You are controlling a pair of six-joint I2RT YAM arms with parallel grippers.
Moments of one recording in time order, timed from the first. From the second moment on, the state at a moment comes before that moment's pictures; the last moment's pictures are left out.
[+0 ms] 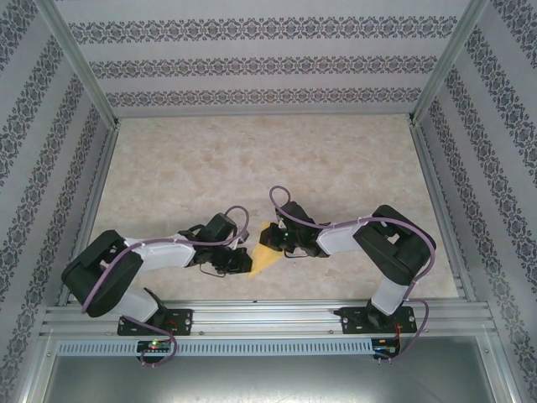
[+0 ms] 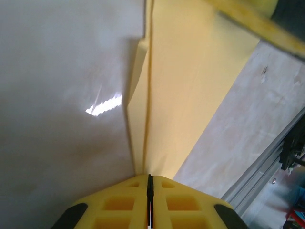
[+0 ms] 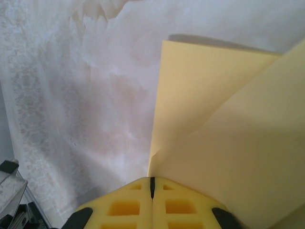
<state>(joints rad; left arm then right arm) -0.69 1.45 0.52 -0.16 0.54 -0.72 0.76 1.74 0.64 0.30 -0.34 1.05</state>
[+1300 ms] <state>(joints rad) -0.70 1.47 0.44 0.00 0.61 -0.79 0.77 1.75 0.66 0.30 -0.35 1.05</state>
